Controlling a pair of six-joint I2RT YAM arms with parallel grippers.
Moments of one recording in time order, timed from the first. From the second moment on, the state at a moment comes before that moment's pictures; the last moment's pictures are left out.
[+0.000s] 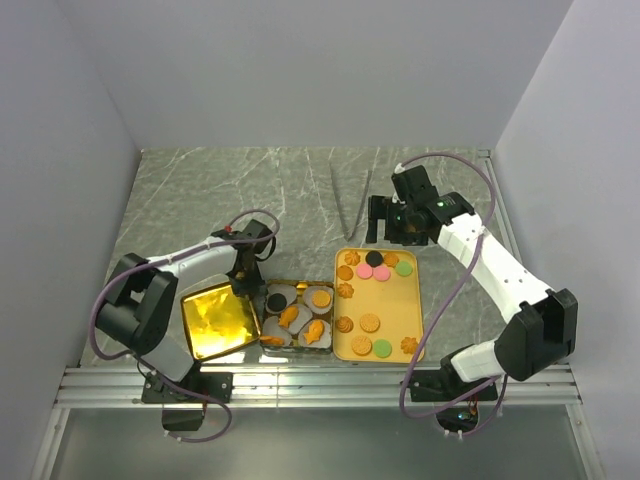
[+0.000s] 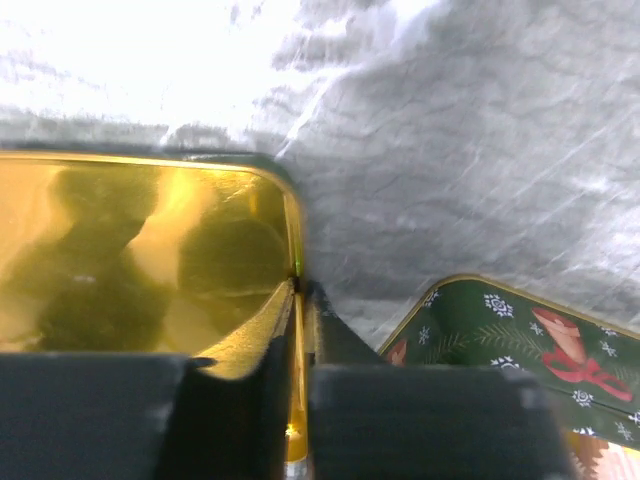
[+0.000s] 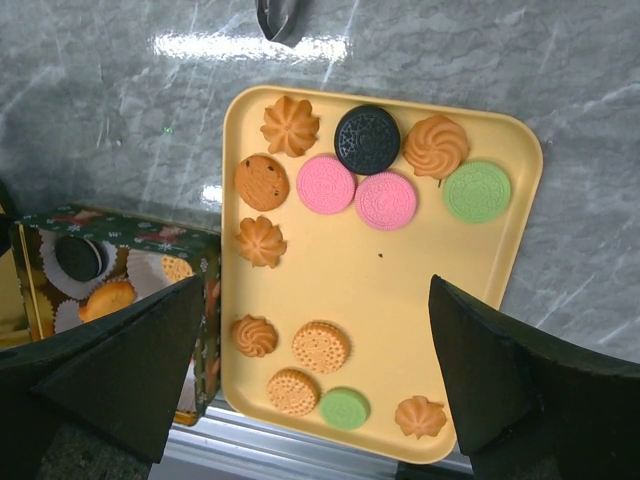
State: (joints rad) left arm -0.51 1.58 0.89 -0.72 -0.20 -0.86; right arm 0.42 1.40 1.27 -0.86 0.01 0.43
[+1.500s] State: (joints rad) left arm -0.23 1.26 1.59 0.06 0.83 -1.15; right arm 0.31 1.80 1.38 0.99 -1.03 1.78
